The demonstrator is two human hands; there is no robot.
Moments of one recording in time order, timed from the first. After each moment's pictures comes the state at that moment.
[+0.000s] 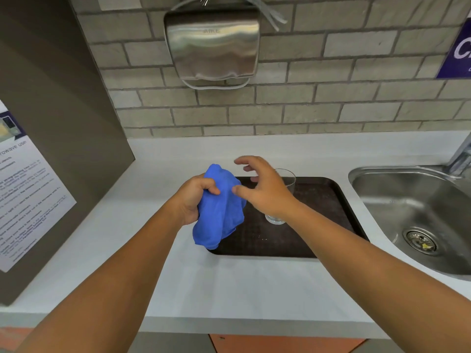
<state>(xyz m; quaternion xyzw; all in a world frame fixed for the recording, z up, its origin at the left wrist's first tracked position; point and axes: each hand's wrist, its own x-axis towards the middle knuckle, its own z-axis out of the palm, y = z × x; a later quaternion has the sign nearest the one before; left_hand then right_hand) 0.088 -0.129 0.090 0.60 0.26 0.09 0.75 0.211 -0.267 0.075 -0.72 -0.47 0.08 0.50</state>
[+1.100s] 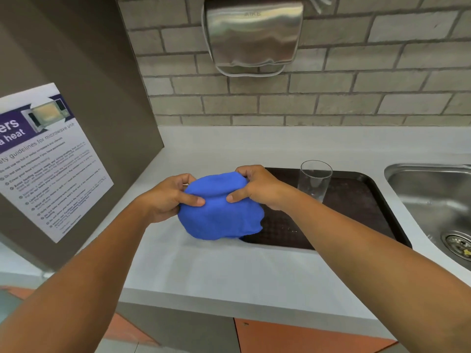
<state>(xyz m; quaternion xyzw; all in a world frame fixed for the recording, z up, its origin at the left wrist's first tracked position) -0.006 -0.037 0.067 0.69 0.25 0.05 0.68 0.176 -0.196 0.066 -0.68 -0.43 0.37 0.46</state>
